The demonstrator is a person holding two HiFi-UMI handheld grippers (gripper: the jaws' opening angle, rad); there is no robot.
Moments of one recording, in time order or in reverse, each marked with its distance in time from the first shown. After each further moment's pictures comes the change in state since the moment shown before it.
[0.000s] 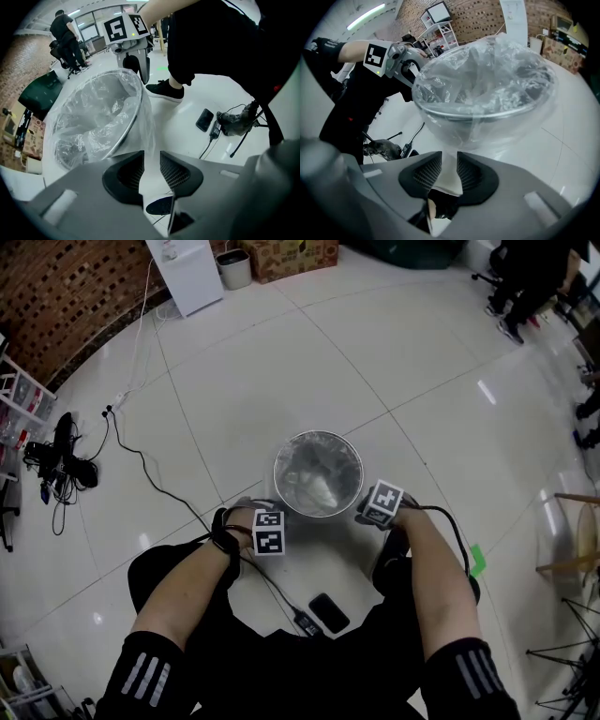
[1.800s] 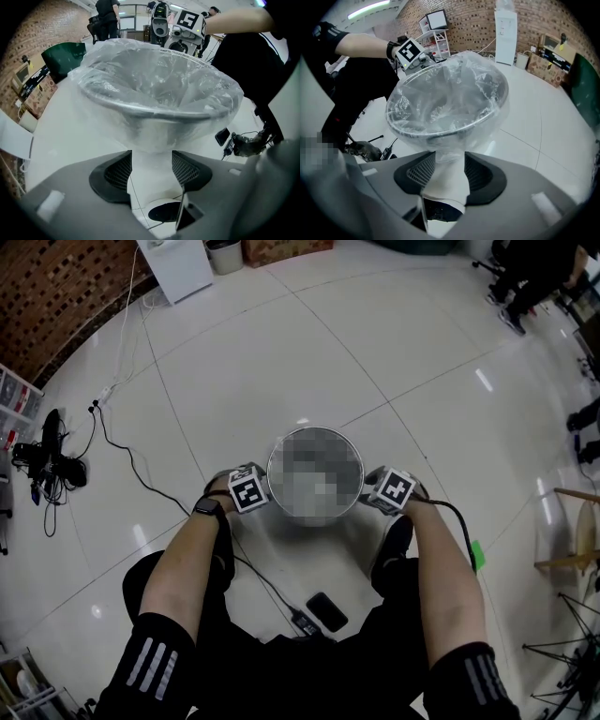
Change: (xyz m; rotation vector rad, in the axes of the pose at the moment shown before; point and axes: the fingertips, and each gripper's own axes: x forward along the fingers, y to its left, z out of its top) left arm 0.033 0.105 -0.073 -0.343 -0.044 0.005; right arm -0.029 -0.065 0.017 0.002 -0.083 -0.199
